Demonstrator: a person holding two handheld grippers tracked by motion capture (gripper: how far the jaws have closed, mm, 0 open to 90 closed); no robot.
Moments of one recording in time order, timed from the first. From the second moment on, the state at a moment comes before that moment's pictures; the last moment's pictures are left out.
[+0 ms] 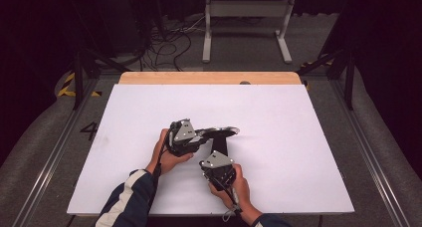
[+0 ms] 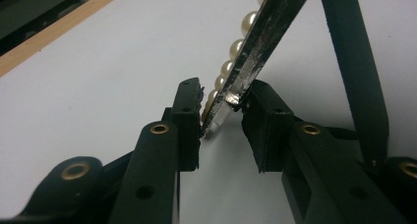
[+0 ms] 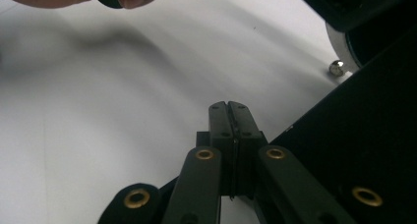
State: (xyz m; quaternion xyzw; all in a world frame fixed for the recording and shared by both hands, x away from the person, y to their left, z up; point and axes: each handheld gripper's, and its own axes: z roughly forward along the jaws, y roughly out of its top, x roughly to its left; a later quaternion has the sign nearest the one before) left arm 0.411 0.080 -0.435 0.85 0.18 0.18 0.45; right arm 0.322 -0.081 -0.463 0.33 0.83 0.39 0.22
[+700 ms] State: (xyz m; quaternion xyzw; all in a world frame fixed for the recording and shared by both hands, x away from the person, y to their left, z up) left arm 0.398 0.081 -0.433 0.86 0.16 0.22 0.43; right arm 0.325 -0.089 -0.458 0.35 0.82 0.38 0.23
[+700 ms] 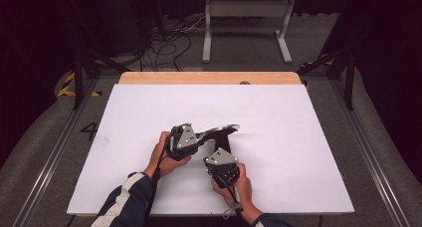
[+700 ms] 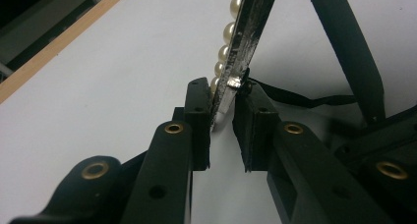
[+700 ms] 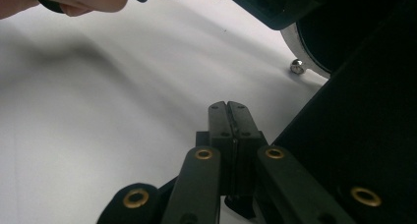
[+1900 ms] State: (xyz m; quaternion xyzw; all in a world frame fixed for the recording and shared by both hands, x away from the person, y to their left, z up) left arm 0.400 0.081 -0.446 0.87 0.18 0.21 0.41; right arm 0.321 -0.090 -0.458 0.36 0.82 0.38 0.24
